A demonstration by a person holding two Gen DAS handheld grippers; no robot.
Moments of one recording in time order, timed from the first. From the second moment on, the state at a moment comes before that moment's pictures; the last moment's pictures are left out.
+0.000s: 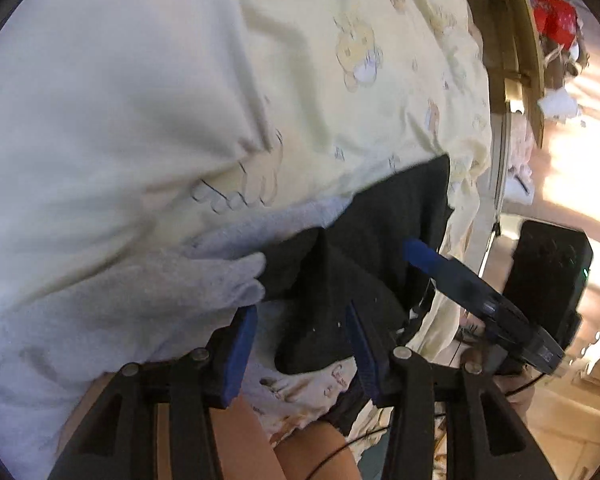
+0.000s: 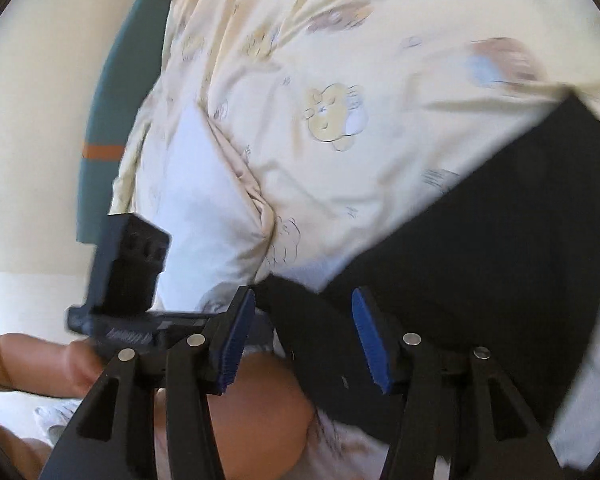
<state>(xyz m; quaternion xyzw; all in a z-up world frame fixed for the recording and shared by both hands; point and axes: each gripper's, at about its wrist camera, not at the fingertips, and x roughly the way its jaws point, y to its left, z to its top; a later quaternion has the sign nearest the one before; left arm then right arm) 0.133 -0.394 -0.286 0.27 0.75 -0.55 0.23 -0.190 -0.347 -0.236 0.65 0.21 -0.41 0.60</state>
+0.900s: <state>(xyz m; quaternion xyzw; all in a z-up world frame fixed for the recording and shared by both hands) 0.045 -0.395 -0.266 0.57 0.30 -0.75 0.17 -0.336 -0.226 -0.220 0.67 0.12 -0.55 0.49</state>
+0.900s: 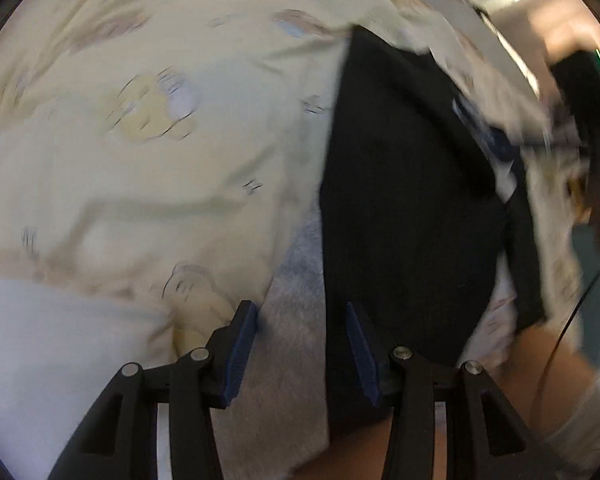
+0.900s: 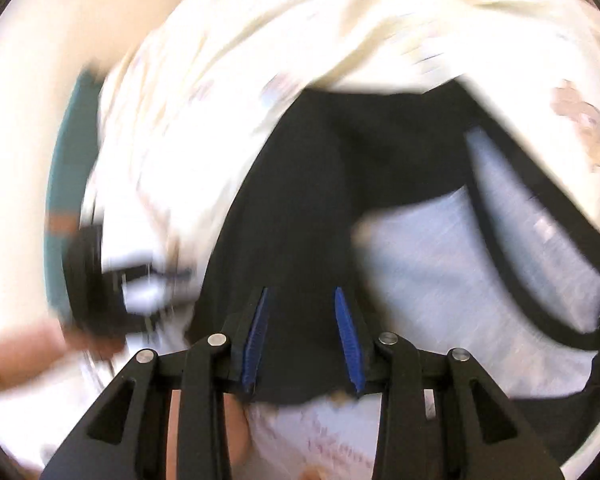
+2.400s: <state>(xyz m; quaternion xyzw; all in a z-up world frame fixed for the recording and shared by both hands) -0.002 -0.408 -0.258 0.57 0.28 -0.76 0.14 -0.389 -0.106 -0.246 0.71 -0.05 -0.54 0.45</state>
